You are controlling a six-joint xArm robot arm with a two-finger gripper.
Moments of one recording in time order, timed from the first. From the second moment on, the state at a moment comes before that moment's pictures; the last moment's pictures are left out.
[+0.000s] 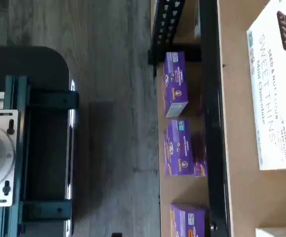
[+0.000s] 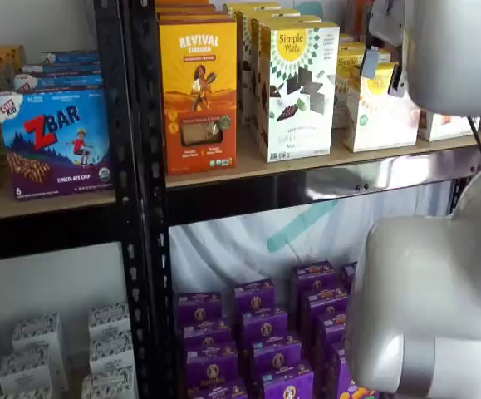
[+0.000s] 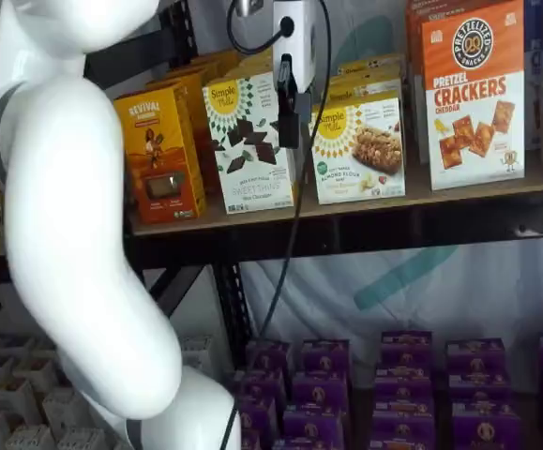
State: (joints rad) arm -0.44 -0.39 -1.42 0.21 1.83 -1.95
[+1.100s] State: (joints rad) arm -0.49 -0.45 -1.39 0.33 1.81 -1.95
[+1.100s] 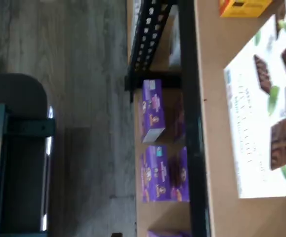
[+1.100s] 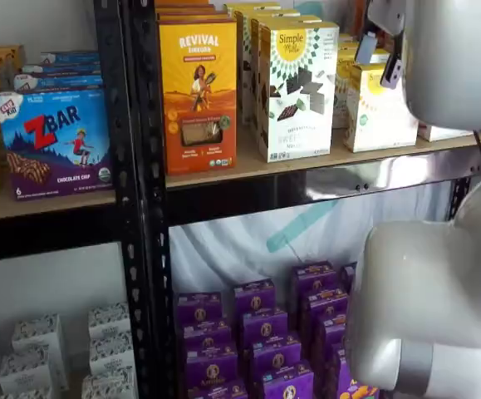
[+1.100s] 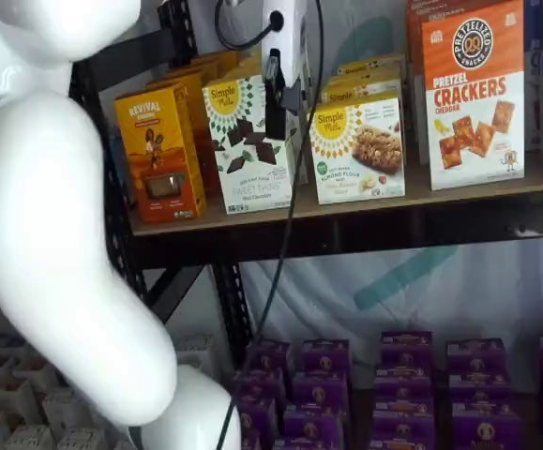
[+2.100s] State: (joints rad) arm -0.44 -0.25 -1.48 0.25 1.62 -1.97
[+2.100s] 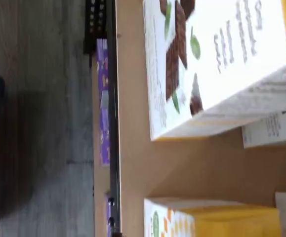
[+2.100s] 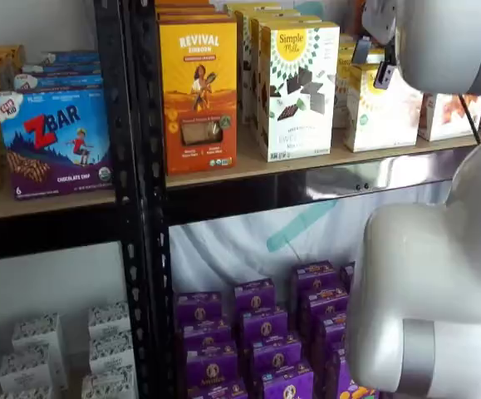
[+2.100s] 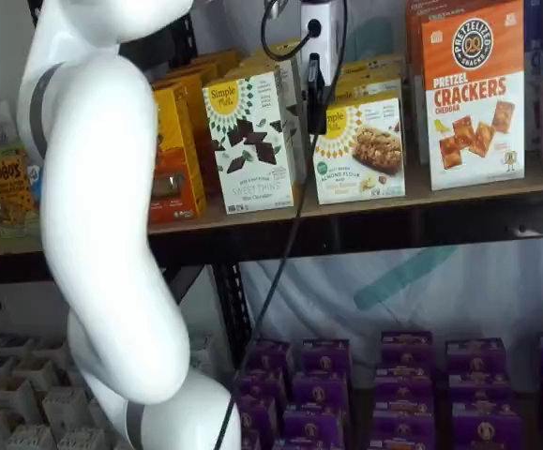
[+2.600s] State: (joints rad) arm -0.43 -0.15 -1.59 0.17 1.70 -1.96
